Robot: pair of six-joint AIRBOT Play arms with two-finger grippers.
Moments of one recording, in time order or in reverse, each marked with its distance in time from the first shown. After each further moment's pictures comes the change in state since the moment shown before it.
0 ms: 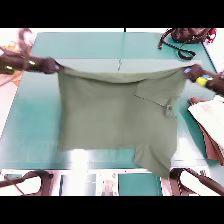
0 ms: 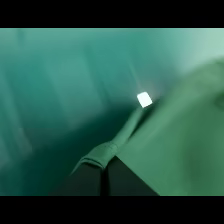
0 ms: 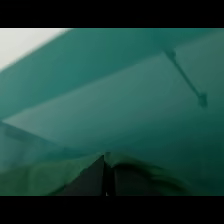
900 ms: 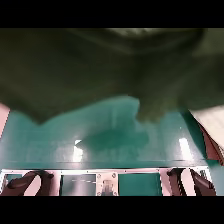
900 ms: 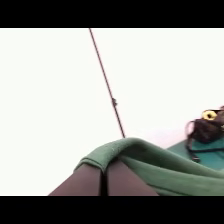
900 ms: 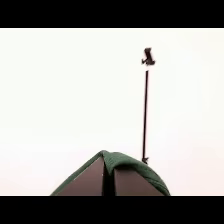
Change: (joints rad) left arm 0.100 0.642 0.701 0.157 -0.081 -0.122; right arm -0.304 0.531 0.887 -0.142 0.280 0.351
